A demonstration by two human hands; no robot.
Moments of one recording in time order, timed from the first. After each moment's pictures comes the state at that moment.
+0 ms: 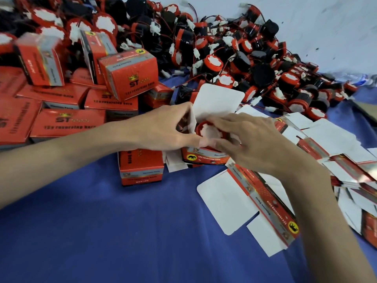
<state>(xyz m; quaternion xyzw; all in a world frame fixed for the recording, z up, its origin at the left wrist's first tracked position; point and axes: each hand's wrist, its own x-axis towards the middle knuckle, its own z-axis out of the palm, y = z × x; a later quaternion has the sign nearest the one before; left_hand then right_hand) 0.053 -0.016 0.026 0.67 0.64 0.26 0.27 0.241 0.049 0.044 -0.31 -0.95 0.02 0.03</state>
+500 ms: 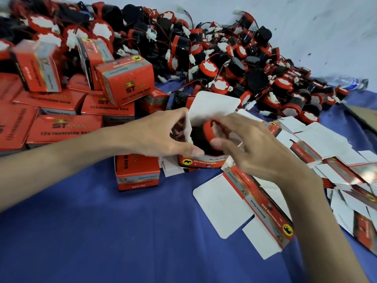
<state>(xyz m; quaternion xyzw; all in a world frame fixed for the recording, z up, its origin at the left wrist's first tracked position) 0.050 -0.019 0.028 0.68 0.63 0.26 0.29 0.252 0.052 0.043 -0.28 -0.94 0.11 0.13</state>
